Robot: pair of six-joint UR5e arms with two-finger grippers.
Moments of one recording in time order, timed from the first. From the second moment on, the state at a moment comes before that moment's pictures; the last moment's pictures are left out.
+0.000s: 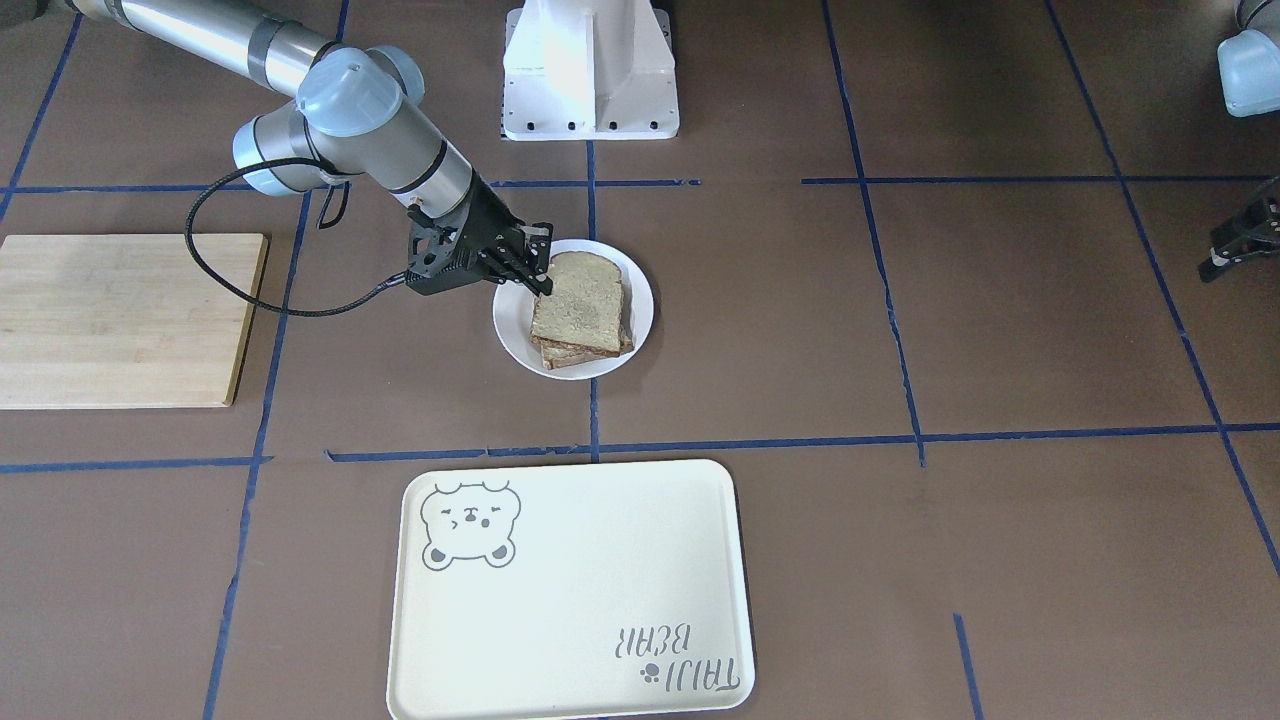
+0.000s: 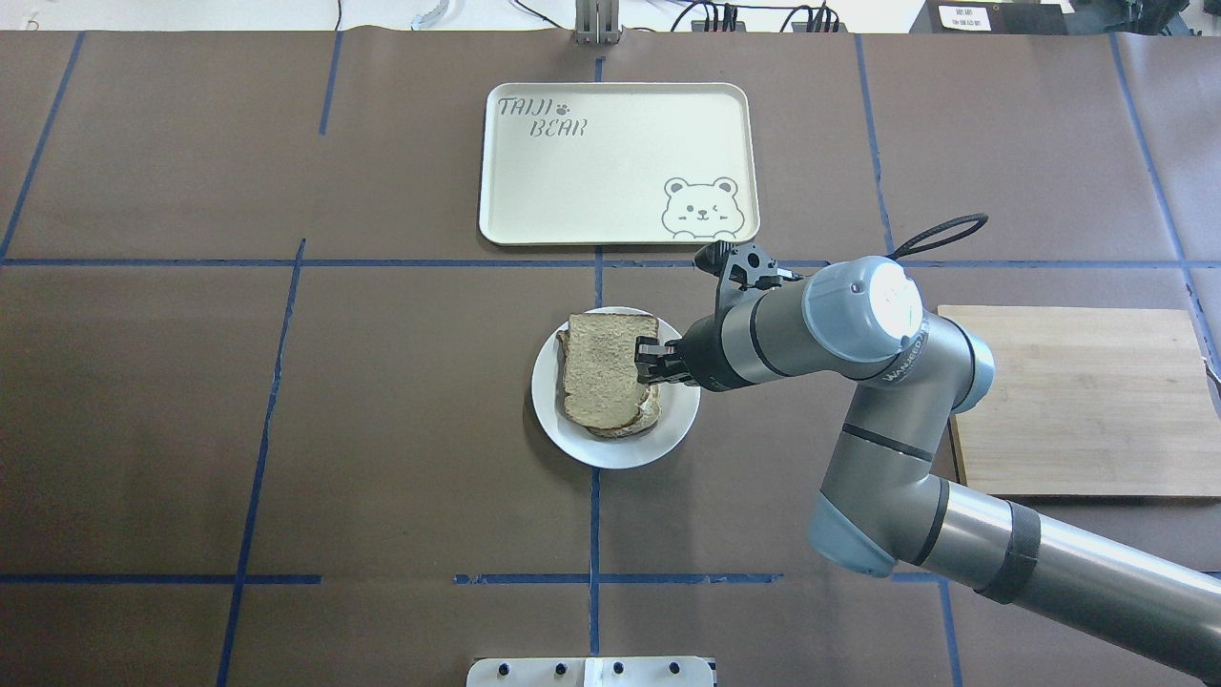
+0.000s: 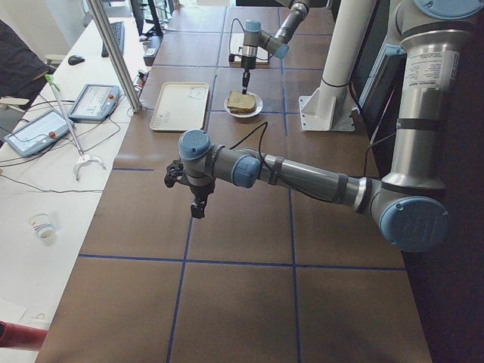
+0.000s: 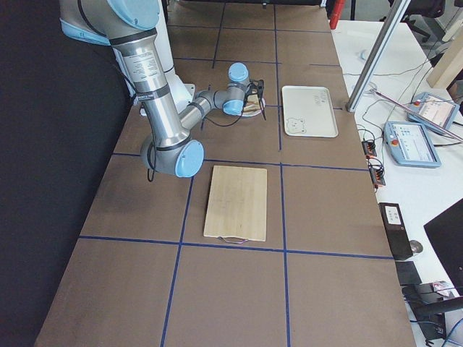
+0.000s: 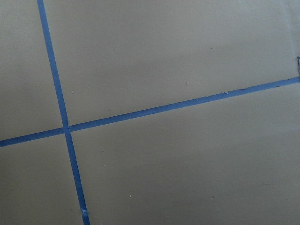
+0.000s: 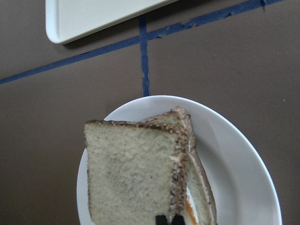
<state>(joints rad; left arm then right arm) -1.38 -1.60 -1.76 -1.63 -2.38 -0.12 0.52 -1.10 1.64 -0.87 1.93 1.47</state>
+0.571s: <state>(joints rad) -1.37 -1.61 -1.77 -1.63 -2.38 -0.13 0.56 -1.10 1.64 -0.87 1.96 1.48</state>
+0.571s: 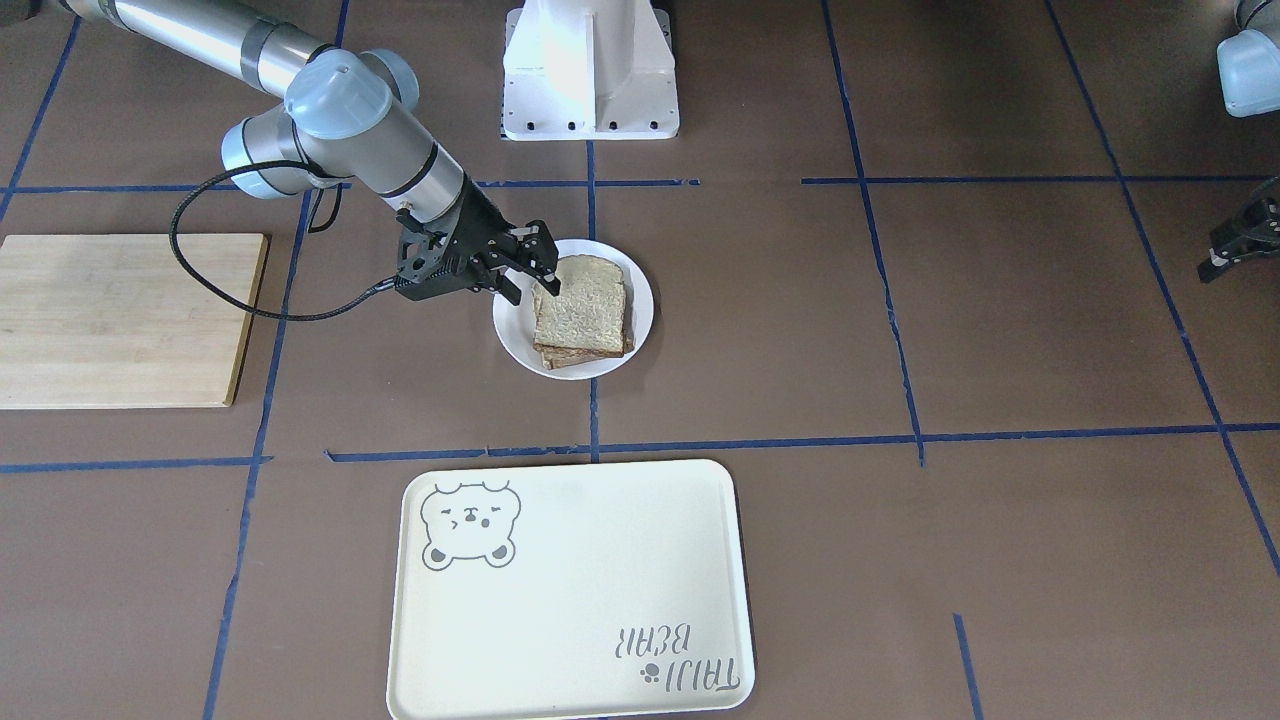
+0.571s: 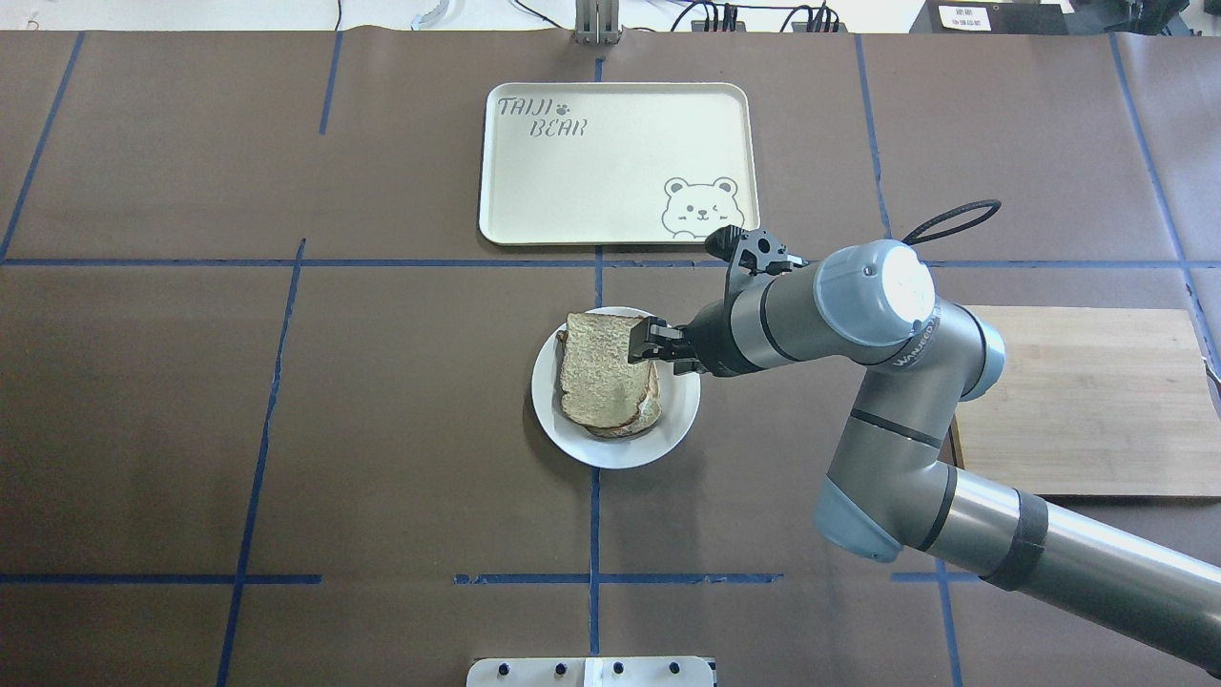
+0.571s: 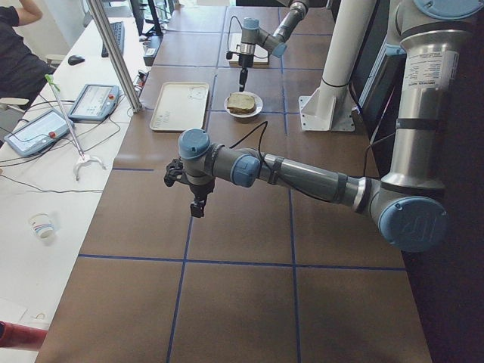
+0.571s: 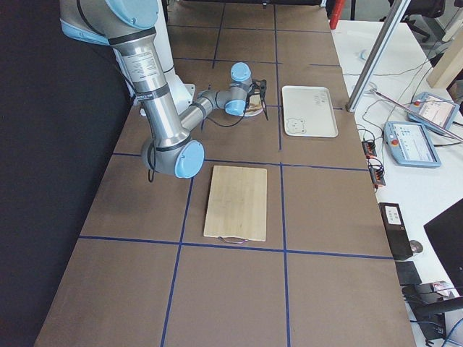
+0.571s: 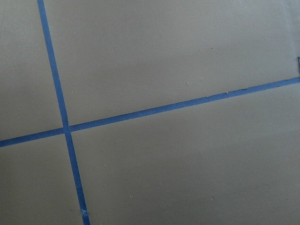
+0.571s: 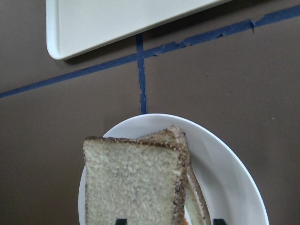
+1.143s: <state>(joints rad) -1.17 -1.66 -1.77 -1.96 -2.43 -0.67 0.78 -1.10 1.76 -1.13 2.09 1.41</state>
